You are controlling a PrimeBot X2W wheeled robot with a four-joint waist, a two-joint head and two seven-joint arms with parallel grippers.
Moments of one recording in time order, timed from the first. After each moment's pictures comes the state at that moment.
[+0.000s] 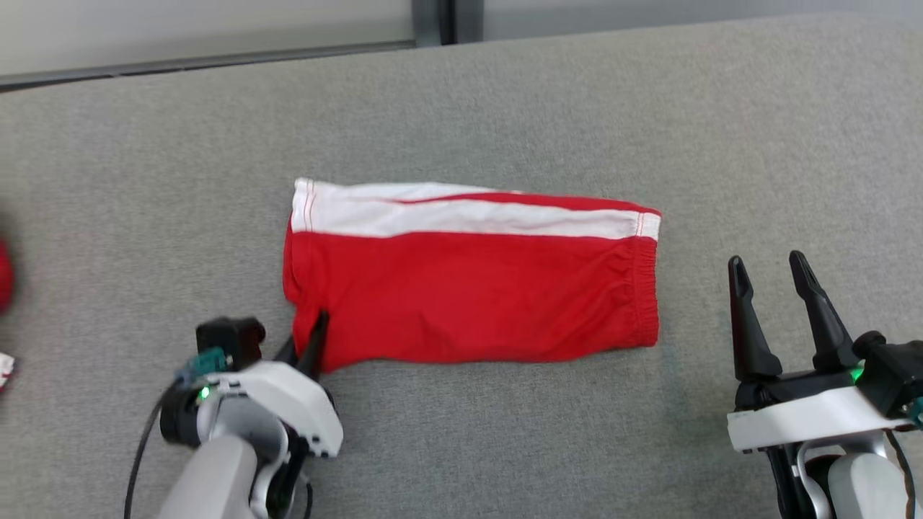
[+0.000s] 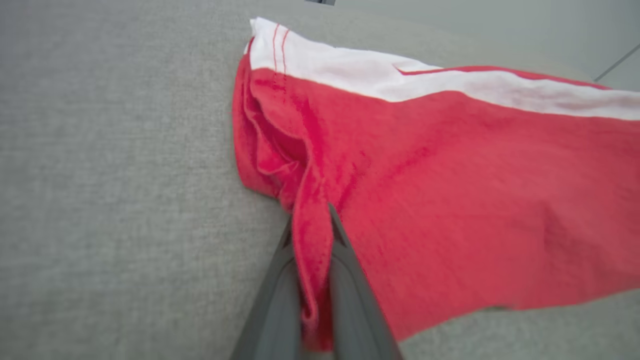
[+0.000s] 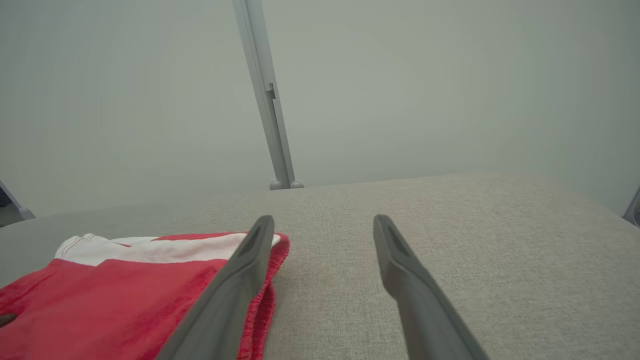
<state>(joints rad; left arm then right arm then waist) -0.35 0.11 -0.28 0.54 -0.48 -0.04 -0.01 -0.13 -0.11 0.07 0.06 0.24 0.13 -0.16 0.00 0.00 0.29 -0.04</state>
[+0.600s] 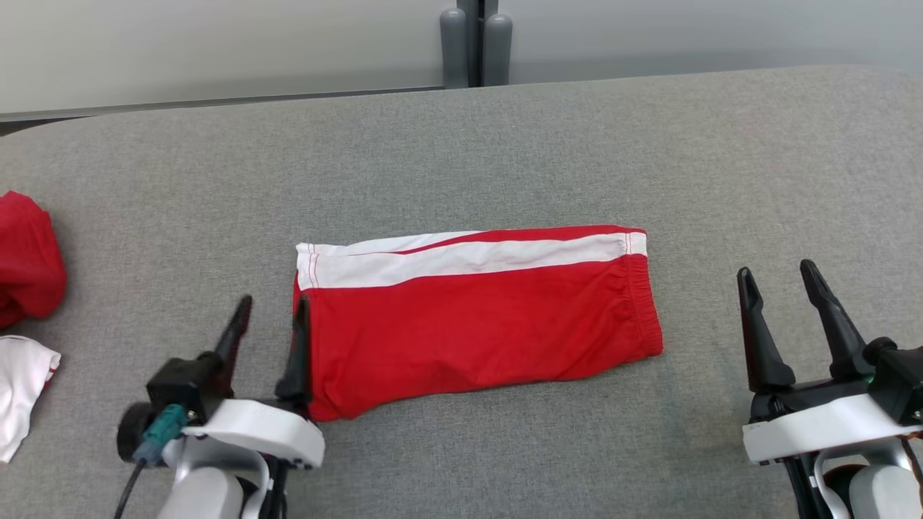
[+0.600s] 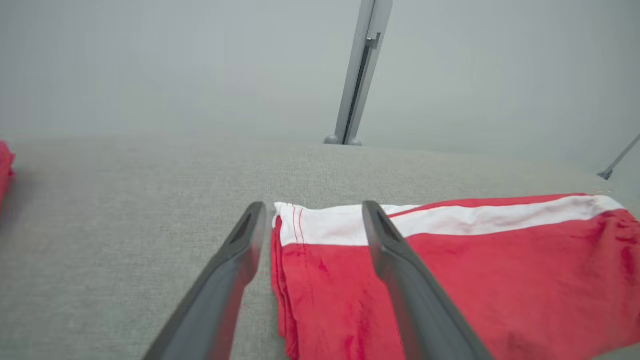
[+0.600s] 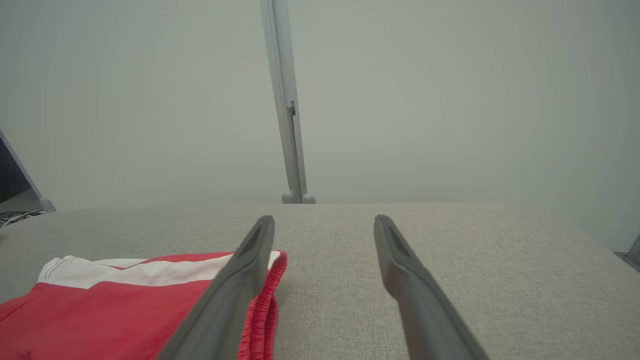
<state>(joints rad) -0.16 0.15 -0.25 0.23 -0.41 0.08 -0.19 -0.08 -0.13 0.06 0.00 0.21 0.13 -0.09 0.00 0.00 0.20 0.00</state>
